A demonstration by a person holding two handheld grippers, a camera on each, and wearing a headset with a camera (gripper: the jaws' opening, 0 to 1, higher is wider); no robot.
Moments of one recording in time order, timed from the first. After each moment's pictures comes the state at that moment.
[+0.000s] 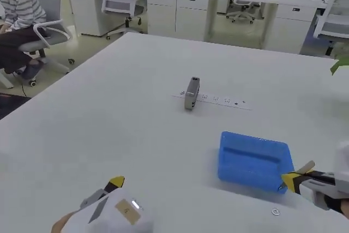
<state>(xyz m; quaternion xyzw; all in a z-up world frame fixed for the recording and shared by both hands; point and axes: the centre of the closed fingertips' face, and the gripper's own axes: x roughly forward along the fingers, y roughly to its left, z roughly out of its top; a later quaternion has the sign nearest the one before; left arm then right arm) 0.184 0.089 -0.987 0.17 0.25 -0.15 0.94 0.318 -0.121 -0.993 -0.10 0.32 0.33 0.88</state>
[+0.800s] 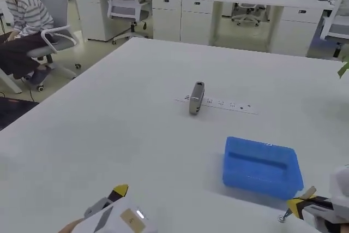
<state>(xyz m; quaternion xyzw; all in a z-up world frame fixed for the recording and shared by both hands) 0.183 0.090 -0.992 0.18 0.27 -0.14 0.94 0.318 -0.131 -1.034 -0.11 0.35 0.32 0.87</state>
